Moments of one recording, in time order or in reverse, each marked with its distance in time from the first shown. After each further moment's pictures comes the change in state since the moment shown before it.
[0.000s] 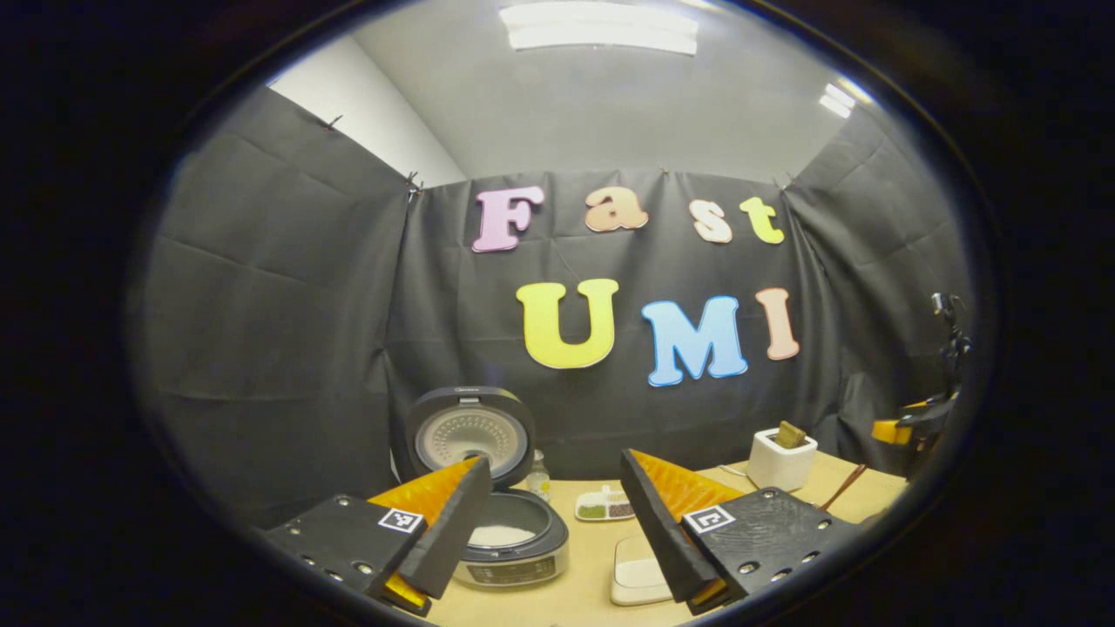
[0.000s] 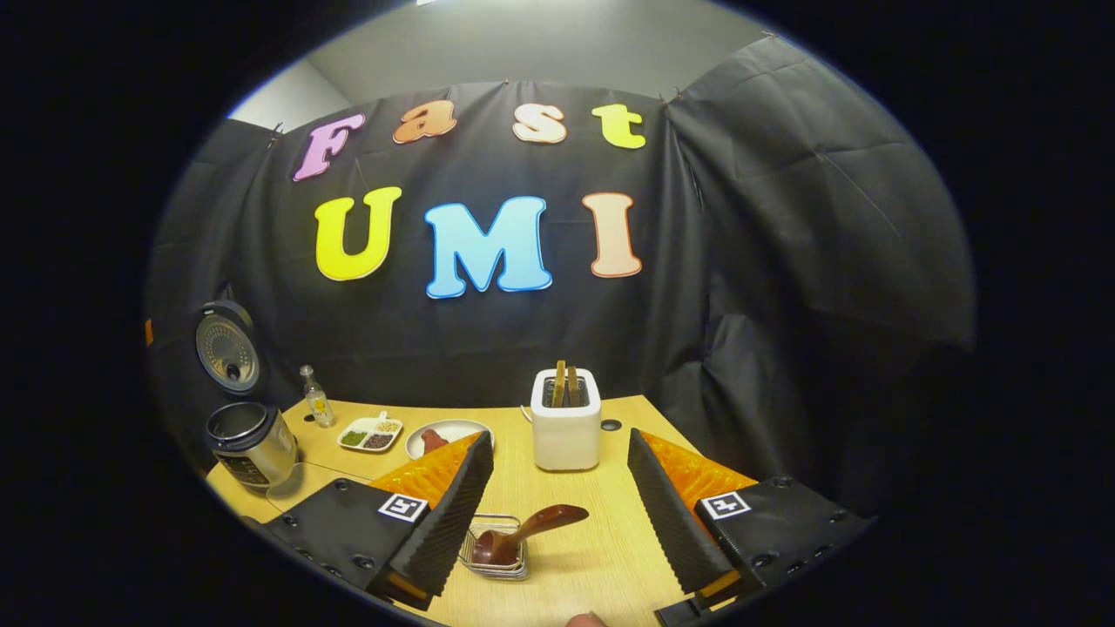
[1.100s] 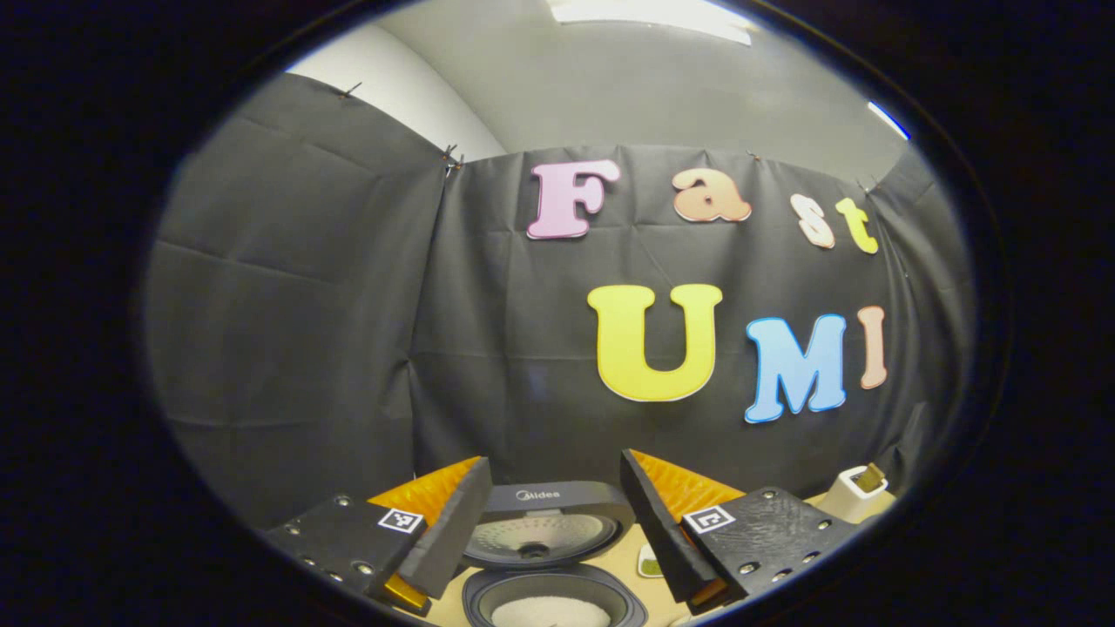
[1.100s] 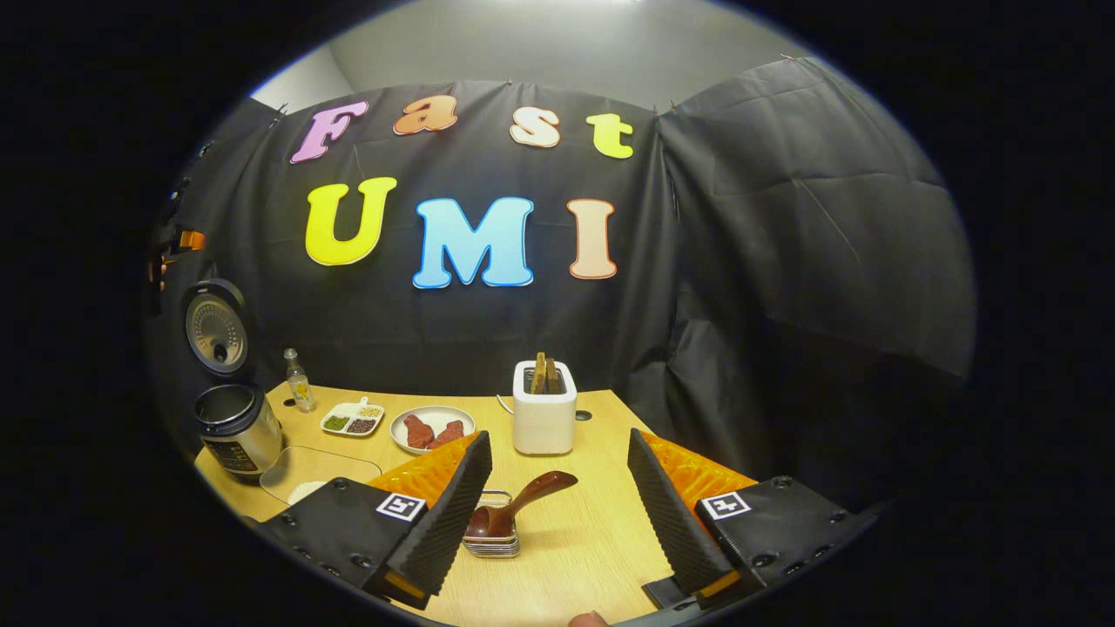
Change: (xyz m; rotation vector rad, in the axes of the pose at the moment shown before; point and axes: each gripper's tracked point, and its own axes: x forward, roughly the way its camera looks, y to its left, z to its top) left arm 0.255 0.139 0.037 -0.044 0.059 0.140; right arm -0.049 0.010 -0.014 -0.058 0.023 -0.140
